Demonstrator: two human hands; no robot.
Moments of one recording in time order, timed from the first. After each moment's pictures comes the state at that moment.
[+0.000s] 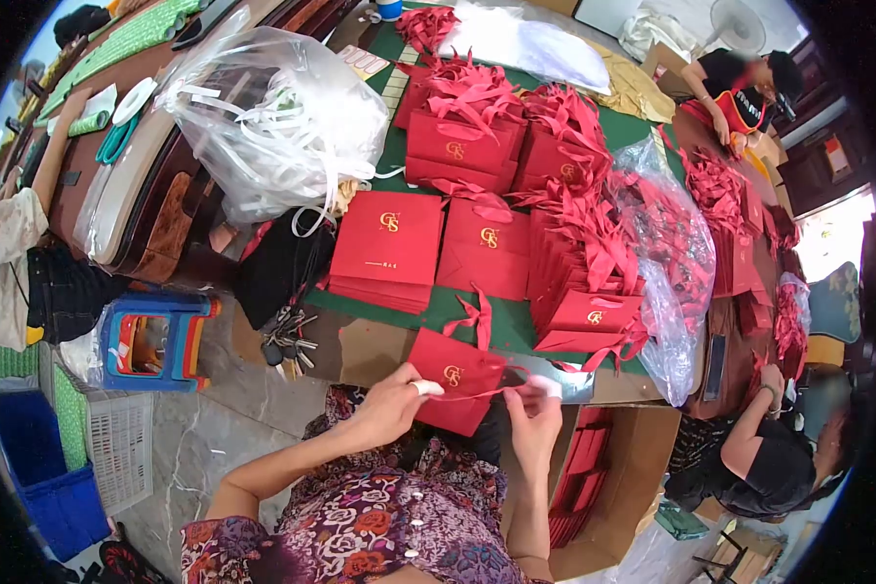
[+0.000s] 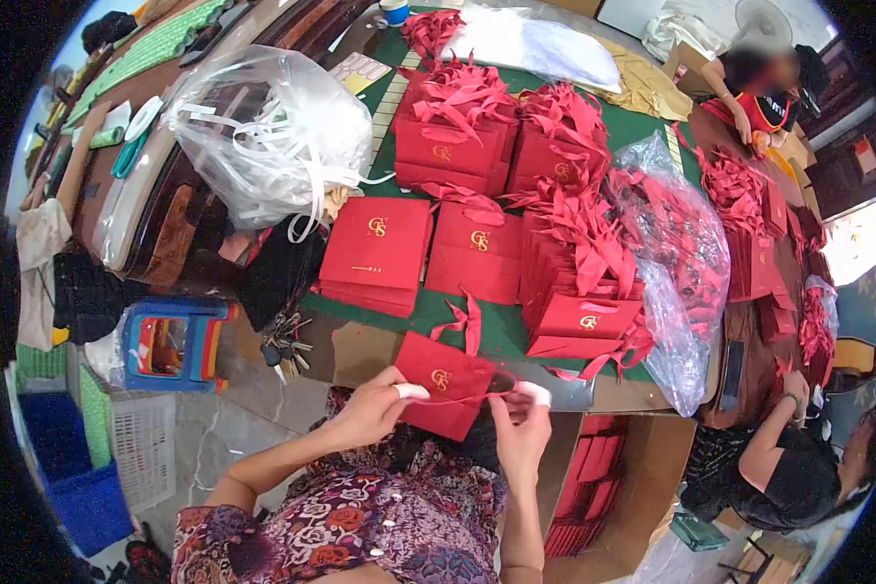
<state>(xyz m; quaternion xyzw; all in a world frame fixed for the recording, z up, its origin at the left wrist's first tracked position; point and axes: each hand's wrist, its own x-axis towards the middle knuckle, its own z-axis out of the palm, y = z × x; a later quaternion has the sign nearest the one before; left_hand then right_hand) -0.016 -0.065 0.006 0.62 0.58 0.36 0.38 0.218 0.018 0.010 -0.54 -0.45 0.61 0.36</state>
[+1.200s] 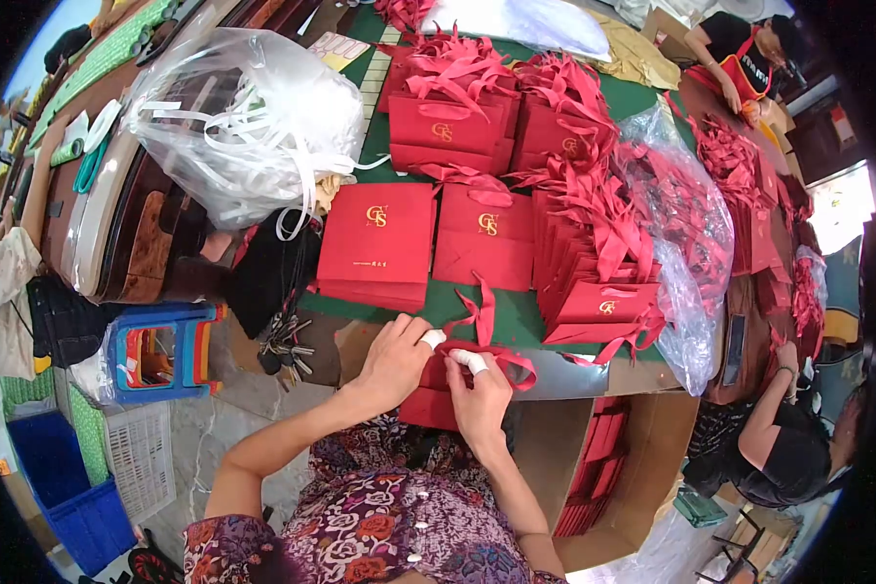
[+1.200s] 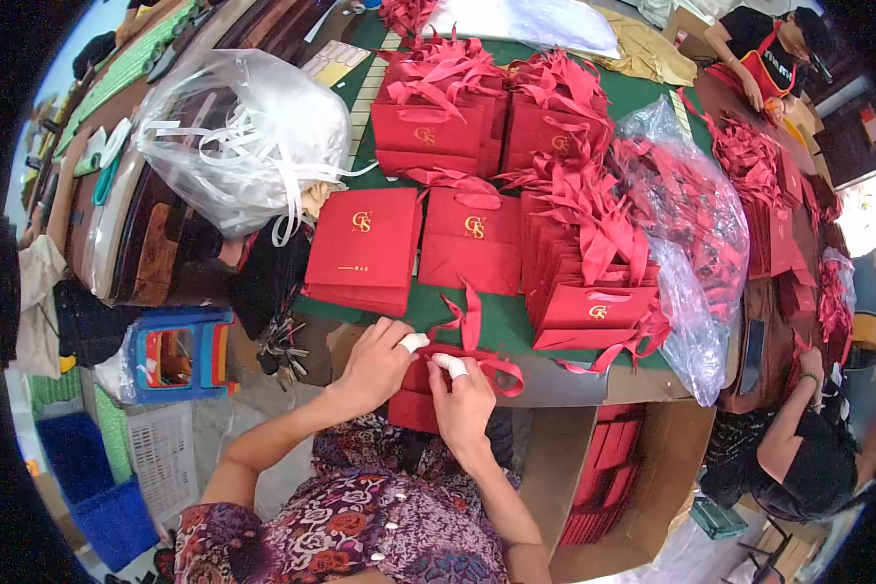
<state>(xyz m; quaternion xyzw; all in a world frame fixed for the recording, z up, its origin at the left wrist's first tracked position) -0.034 -0.004 -0.001 0.73 0.63 0.23 0.13 0.130 0.020 -0.010 -0.51 -0.73 0.32 0.33</state>
